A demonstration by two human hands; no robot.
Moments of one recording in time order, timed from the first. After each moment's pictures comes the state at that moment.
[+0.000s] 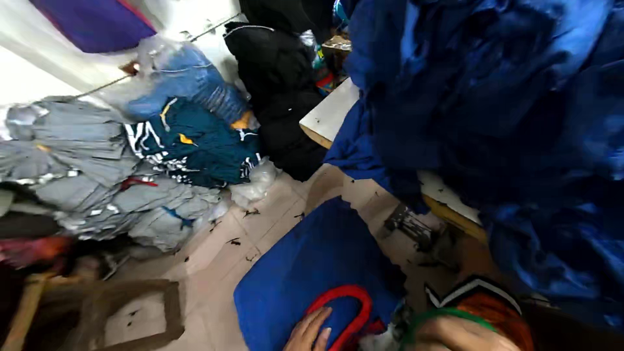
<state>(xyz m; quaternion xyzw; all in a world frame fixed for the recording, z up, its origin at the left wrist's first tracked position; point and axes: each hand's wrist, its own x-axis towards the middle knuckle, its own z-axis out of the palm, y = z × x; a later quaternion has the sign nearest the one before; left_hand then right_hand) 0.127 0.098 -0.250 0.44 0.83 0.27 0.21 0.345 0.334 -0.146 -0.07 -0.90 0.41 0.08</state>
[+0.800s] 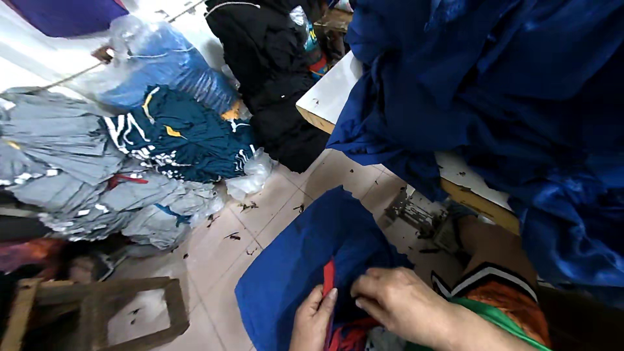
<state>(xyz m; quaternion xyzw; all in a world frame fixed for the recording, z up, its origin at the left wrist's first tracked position) 0.122 0.144 -0.233 0.19 0.82 0.45 0.29 0.240 0.317 -0.212 -0.05 -0.88 0.46 0.06</state>
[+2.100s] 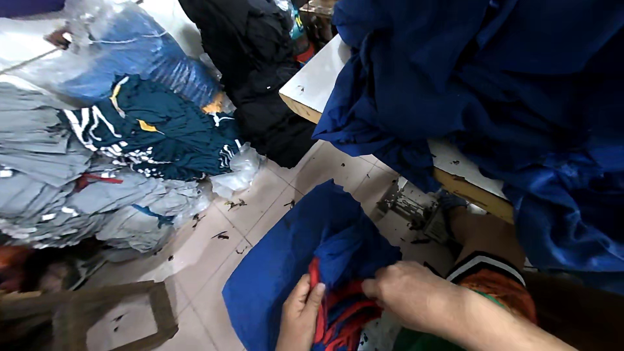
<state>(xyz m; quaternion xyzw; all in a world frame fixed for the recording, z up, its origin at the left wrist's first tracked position) 0.112 0.146 -0.235 0.27 0.81 0.46 0.24 0.238 0.342 -0.177 -0.03 -0.88 0.40 -0.25</state>
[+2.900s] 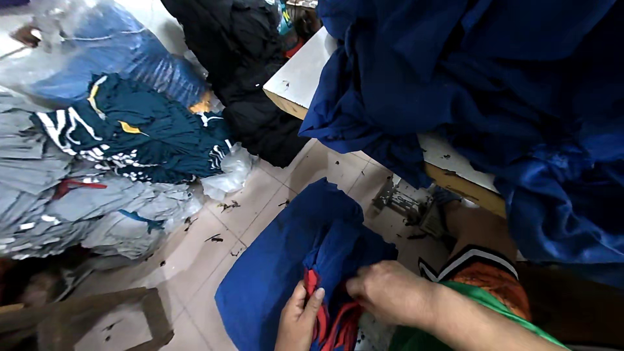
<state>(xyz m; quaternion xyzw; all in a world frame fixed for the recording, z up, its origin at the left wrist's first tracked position) 0.117 0.141 -0.238 0.22 0.80 0.46 0.30 0.228 0.331 -0.203 -0.03 -0.87 0.45 -0.22</state>
